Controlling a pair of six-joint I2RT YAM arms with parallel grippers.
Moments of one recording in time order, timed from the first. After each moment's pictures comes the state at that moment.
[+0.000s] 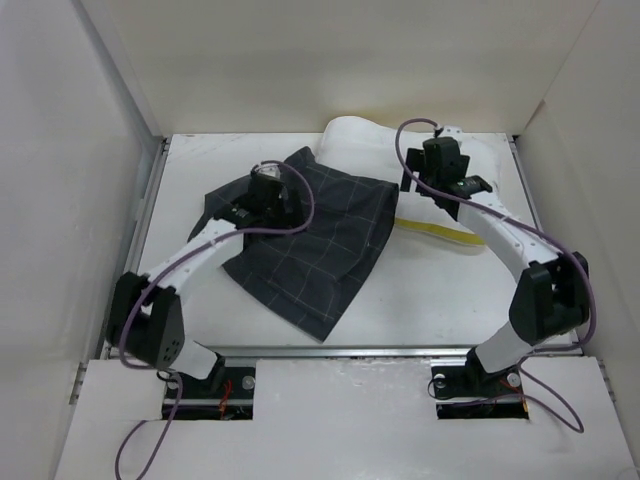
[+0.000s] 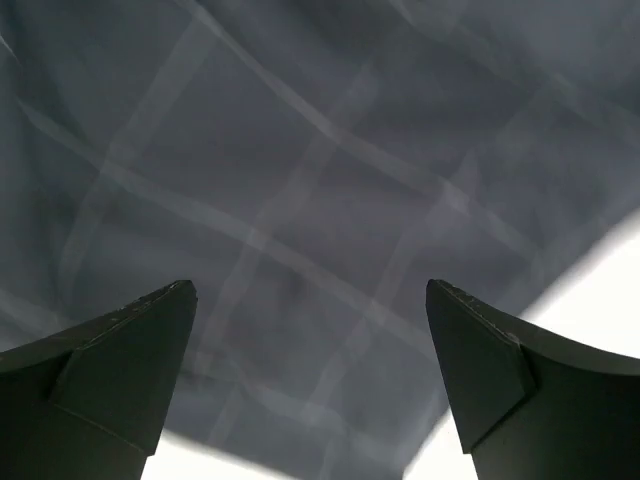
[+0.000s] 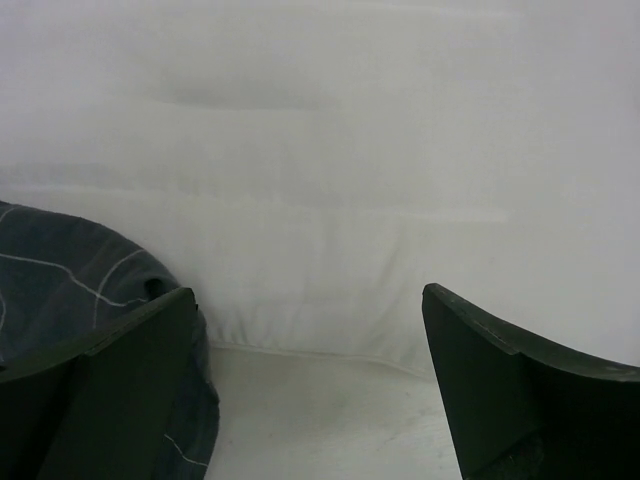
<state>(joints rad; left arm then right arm) -0.51 1.40 1.05 -0.50 -0.14 -0.55 0.33 1.60 1.31 -0.35 0.38 0.31</state>
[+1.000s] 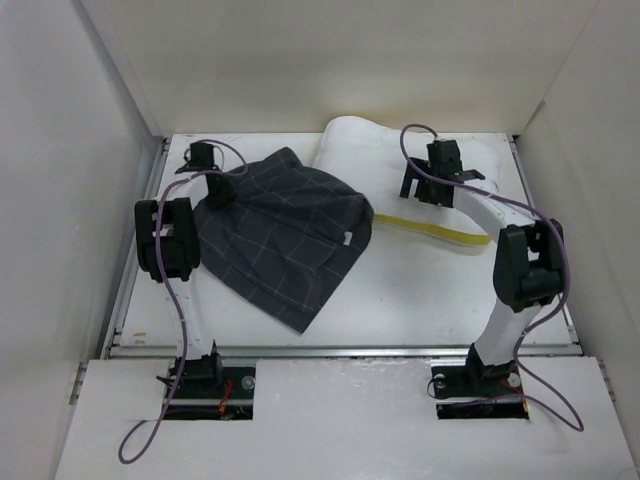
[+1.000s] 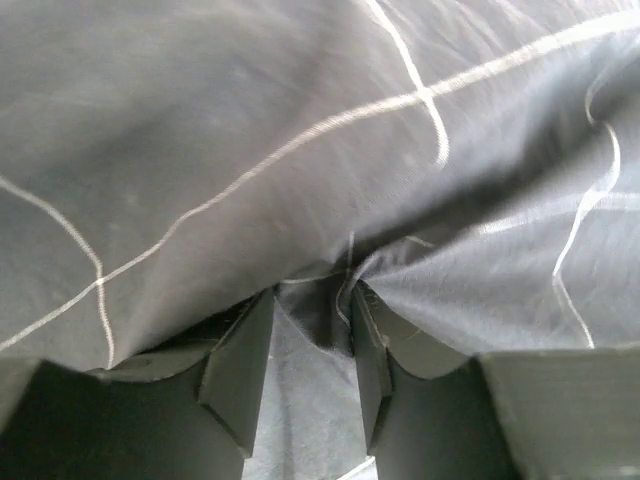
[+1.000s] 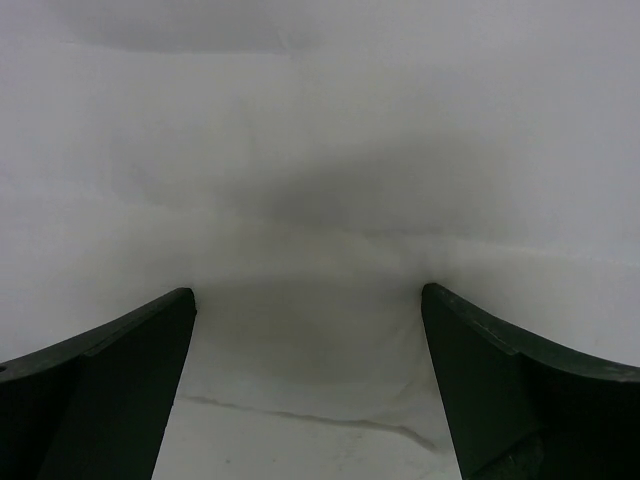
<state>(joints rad) 0.02 2.11 1.54 -0.42 -0.02 -0.52 0.20 1.79 1.36 -0.39 0.14 0.36</state>
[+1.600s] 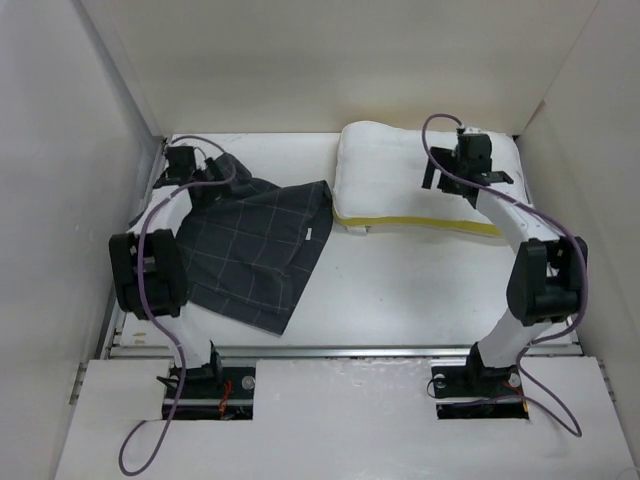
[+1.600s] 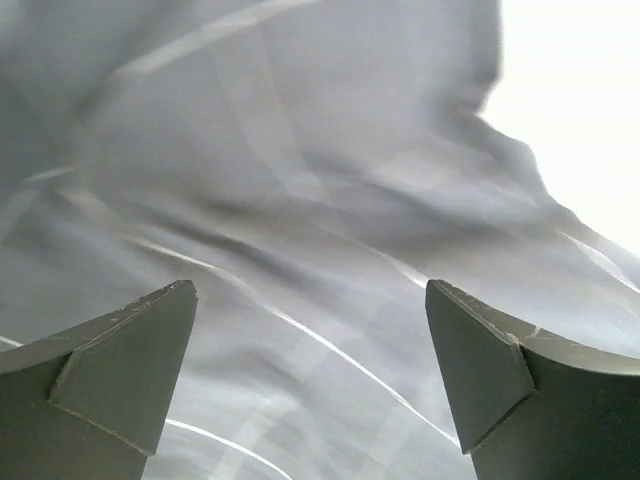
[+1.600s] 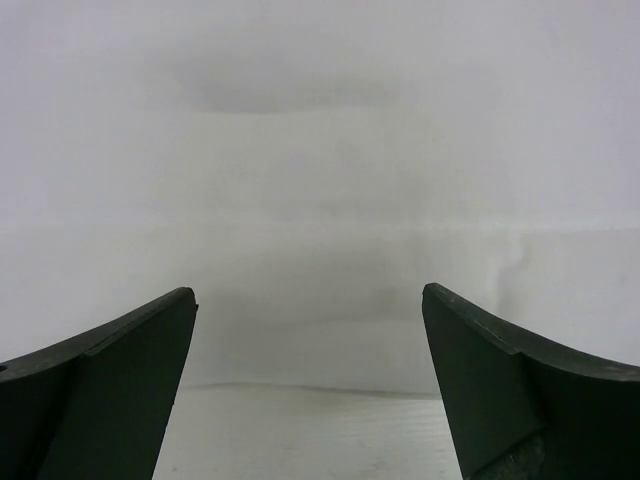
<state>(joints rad) 0.14 1.81 1.31 -0.40 -0.01 -0.45 0.06 1.72 1.32 -0.32 0.07 0.25</state>
